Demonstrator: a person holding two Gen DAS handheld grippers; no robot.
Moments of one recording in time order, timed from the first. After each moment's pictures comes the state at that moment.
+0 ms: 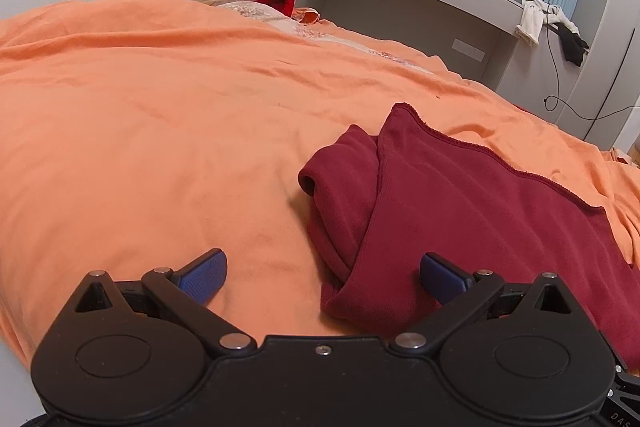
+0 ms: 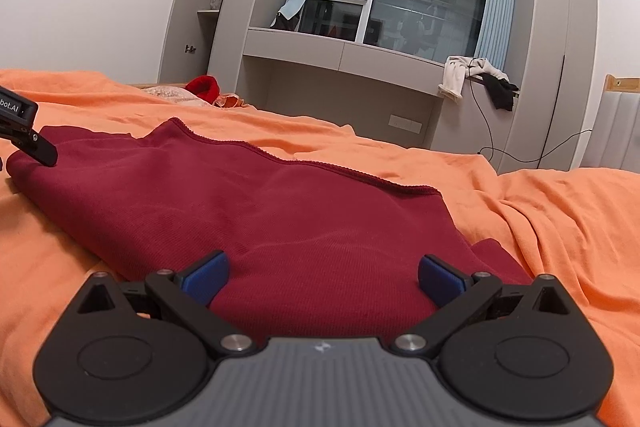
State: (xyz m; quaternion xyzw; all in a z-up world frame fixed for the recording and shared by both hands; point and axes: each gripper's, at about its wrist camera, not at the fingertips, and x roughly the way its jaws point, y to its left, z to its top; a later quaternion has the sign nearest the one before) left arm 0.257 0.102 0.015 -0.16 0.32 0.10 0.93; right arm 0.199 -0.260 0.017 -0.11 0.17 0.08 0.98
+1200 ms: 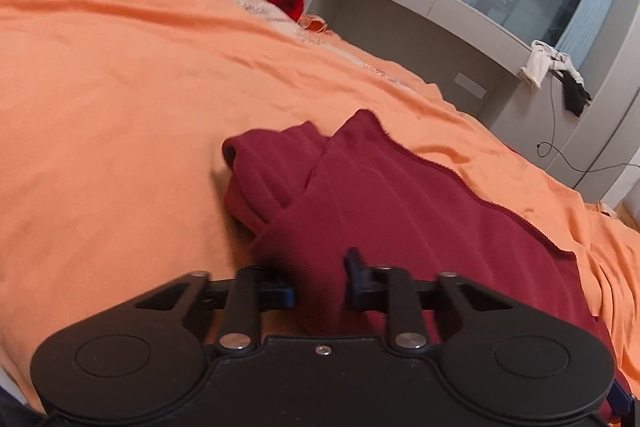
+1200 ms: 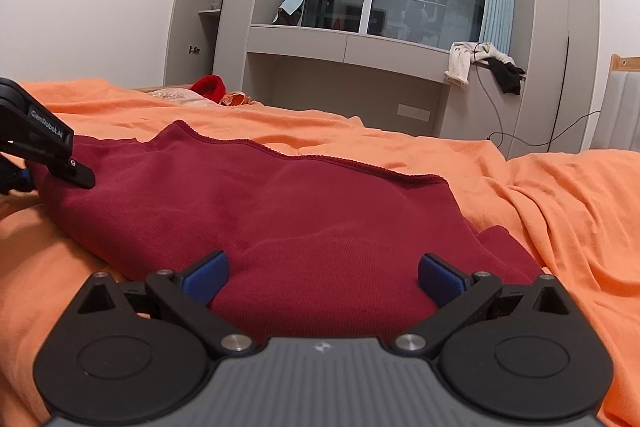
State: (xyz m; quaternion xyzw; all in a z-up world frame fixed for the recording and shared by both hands) left arm 0.272 0.057 0.008 -0.23 0.28 0.11 0.92; right arm 0.202 -0.268 0.023 -0.08 0.19 0.10 0.97
